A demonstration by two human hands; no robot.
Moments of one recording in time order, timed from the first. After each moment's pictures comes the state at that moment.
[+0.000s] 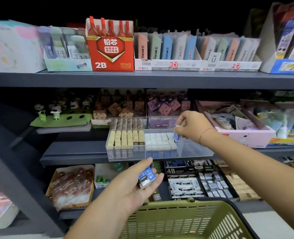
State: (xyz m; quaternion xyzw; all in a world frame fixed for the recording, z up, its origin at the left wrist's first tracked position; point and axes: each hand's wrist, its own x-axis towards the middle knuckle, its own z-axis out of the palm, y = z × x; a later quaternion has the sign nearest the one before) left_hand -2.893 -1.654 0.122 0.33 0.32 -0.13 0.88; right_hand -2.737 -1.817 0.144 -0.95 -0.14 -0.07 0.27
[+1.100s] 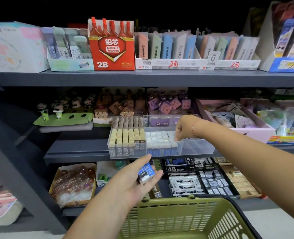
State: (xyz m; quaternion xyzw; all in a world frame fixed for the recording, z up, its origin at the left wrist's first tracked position) left_hand -2.893 -1.651 0.121 0.33 0.32 -0.12 0.88; right_hand -2.731 -1.805 0.161 -0.98 -0.16 0.14 0.03
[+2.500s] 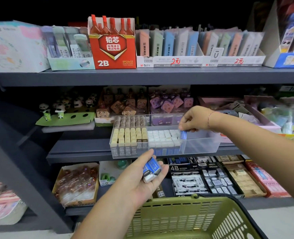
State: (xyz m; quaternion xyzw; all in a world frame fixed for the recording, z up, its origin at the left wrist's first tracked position) left_hand -2.889 -1.657 0.120 0.29 0.30 -0.12 0.90; right_hand -2.719 -1.829 0.162 -0.95 -0.17 0.10 0.26
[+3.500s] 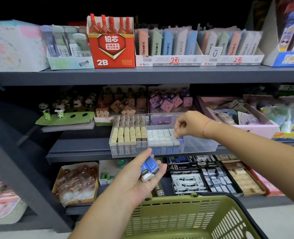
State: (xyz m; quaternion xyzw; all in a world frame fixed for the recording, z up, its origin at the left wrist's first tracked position) left_hand -2.888 -1.653 0.115 0.29 0.29 -0.12 0.90; right_hand -2.725 -1.821 0.144 -0.95 -0.25 0.05 0.18
